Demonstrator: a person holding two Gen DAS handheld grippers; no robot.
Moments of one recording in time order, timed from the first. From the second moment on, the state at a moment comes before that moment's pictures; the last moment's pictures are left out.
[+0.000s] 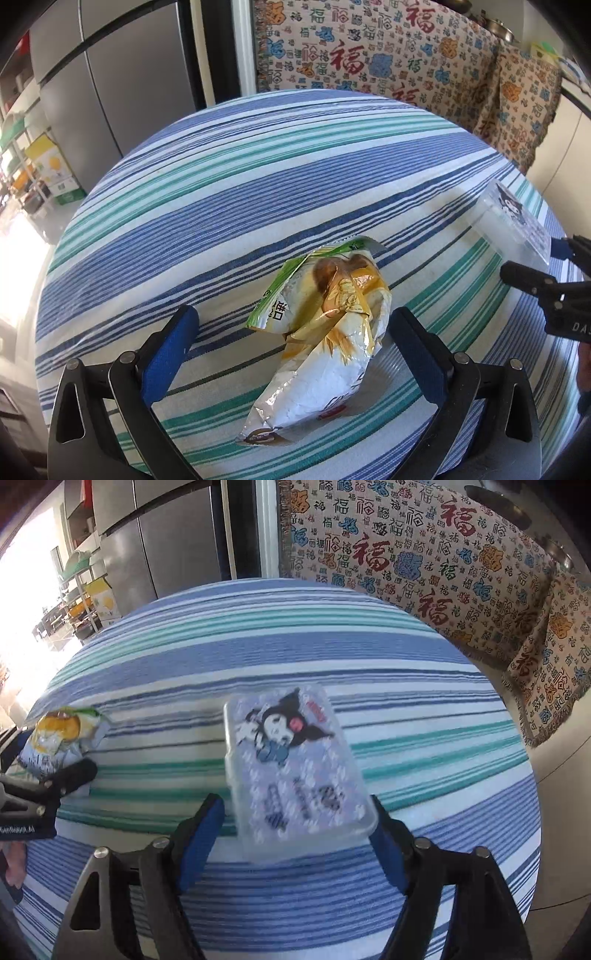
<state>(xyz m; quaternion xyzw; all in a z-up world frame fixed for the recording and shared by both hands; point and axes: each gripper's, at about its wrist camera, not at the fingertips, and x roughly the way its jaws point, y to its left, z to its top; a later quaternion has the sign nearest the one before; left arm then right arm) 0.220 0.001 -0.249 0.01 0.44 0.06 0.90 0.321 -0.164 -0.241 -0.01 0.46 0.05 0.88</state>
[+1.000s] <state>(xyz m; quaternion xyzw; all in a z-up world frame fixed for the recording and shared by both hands) 0.212 0.010 -0.222 -0.04 0.44 -0.04 0.90 0.395 -0.154 -0.218 -0.08 0.58 0.10 0.80</state>
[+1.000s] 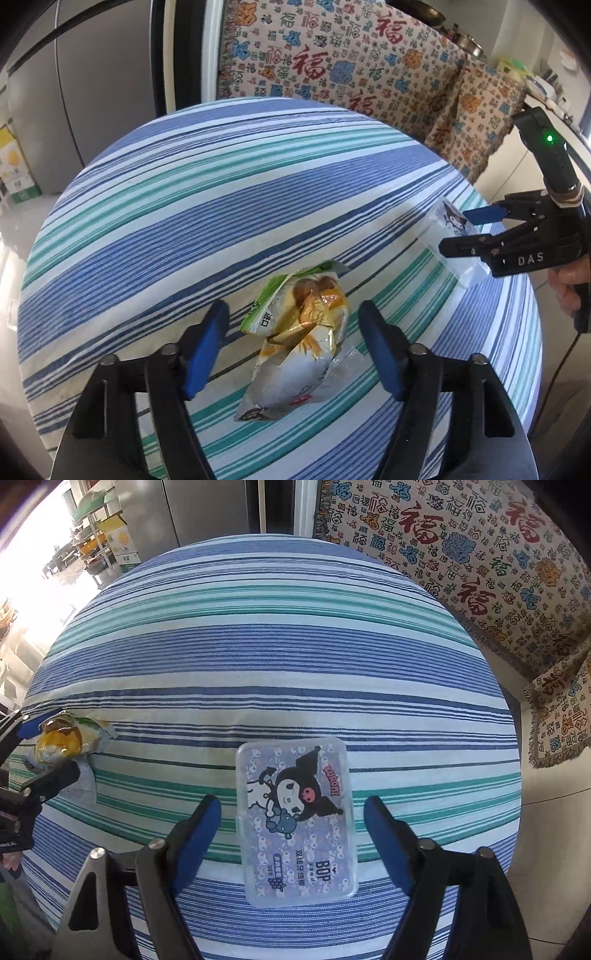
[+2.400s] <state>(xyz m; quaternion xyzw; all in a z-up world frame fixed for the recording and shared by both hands) 0.195 -0.342 -0.181 0.00 0.42 -0.28 0.86 0.168 -0.473 -0.211 0.17 0.49 -0.10 0.85</state>
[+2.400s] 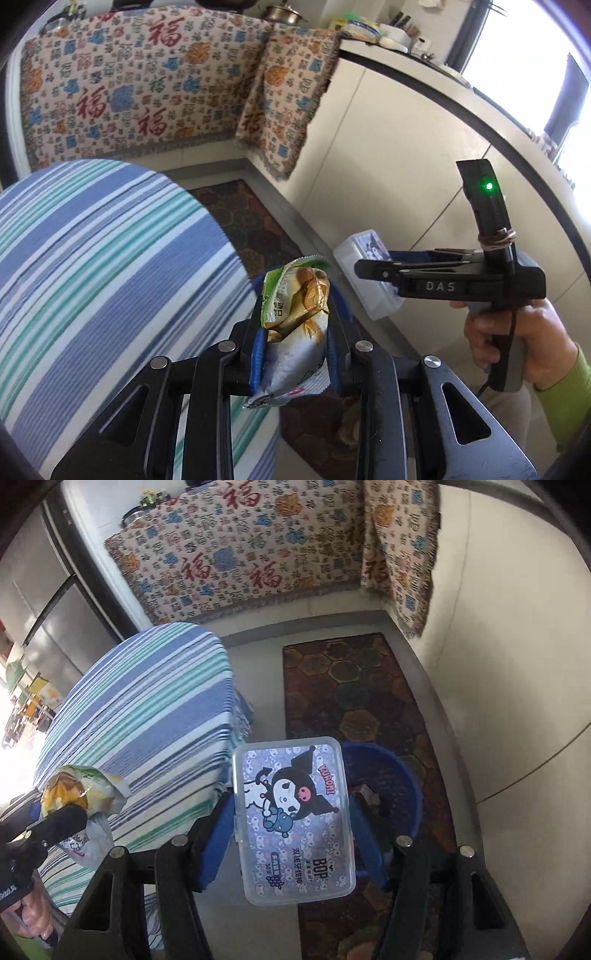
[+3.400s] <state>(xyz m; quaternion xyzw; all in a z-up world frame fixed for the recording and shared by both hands) 0.230 -0.443 -0.244 0.05 0.41 -0.27 0.87 0.124 -0.594 -0.301 0.34 0.45 -0.20 0.80</state>
